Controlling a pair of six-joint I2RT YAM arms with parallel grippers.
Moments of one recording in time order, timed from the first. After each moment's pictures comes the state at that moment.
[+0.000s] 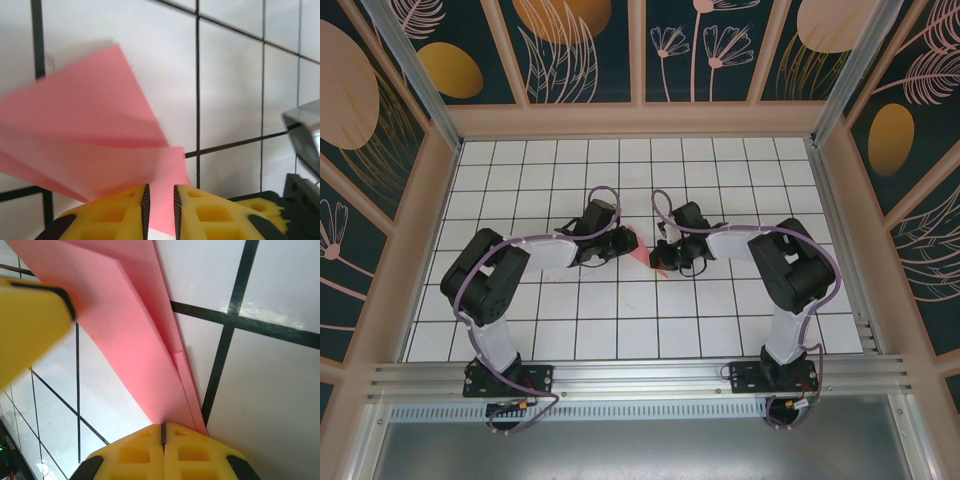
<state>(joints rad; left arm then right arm) -0.59 1.80 0.92 0.07 0.27 -0.83 0.57 1.84 0.93 -0.15 -0.56 0.52</state>
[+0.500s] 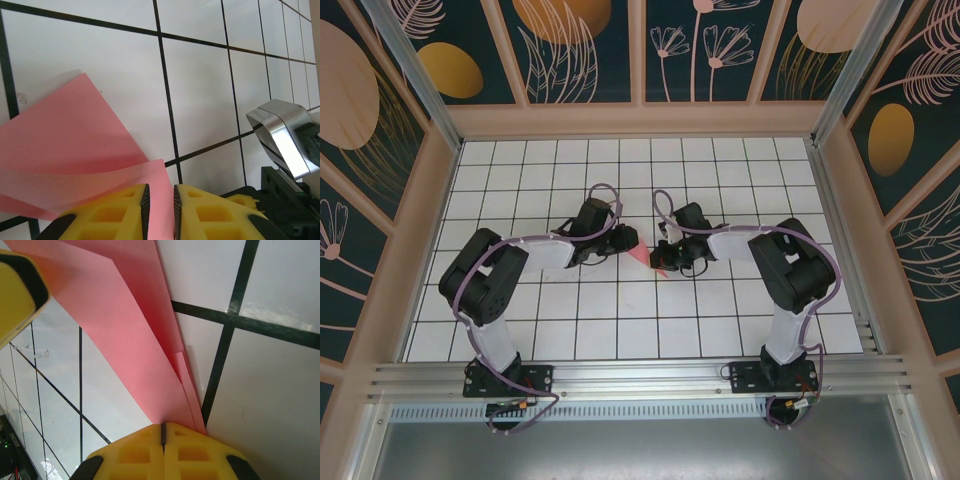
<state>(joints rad) -0.57 1.81 0.89 0.18 0.34 -0.75 0.56 1.84 0.91 -0.12 -0.58 0.52</state>
